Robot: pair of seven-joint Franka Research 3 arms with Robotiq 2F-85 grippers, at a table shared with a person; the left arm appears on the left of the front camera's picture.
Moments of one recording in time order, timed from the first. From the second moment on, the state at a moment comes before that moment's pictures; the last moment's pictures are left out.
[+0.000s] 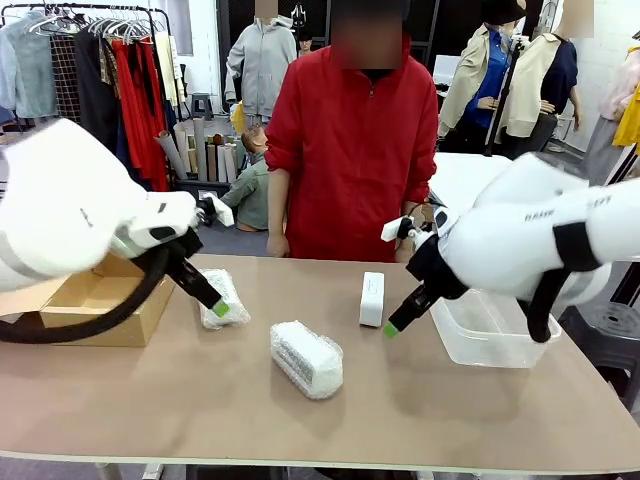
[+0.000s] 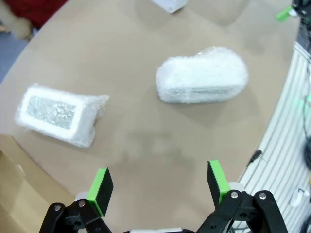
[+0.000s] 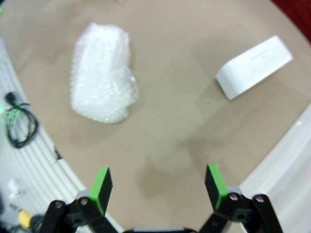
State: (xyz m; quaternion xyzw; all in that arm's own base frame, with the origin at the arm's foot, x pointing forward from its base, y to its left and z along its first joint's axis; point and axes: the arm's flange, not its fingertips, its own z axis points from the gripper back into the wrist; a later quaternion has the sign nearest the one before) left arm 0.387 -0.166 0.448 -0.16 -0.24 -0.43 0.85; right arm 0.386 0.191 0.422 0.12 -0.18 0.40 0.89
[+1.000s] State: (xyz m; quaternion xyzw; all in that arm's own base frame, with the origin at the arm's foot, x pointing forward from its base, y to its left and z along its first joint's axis) left arm 0.422 -0.116 0.479 -0.14 -0.26 -0.56 0.77; right arm 0.439 0.139 0.471 0.19 -0.28 0.48 0.81
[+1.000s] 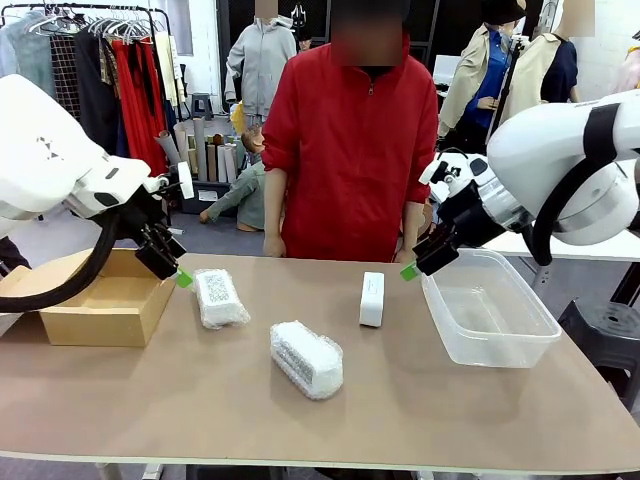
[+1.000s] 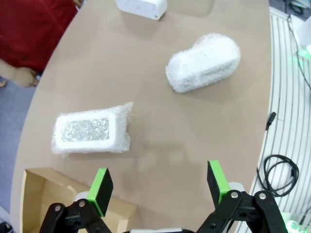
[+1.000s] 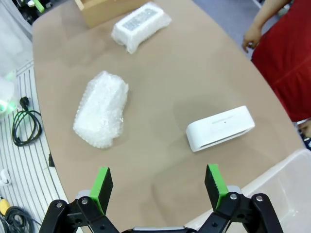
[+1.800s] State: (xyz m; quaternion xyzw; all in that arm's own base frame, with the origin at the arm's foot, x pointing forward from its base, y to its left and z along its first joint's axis) left arm 0.416 -0.112 0.491 -0.14 -0.25 -0.58 0.76; right arm 0.438 0.145 0.488 0.16 -0.30 0.52 0.78
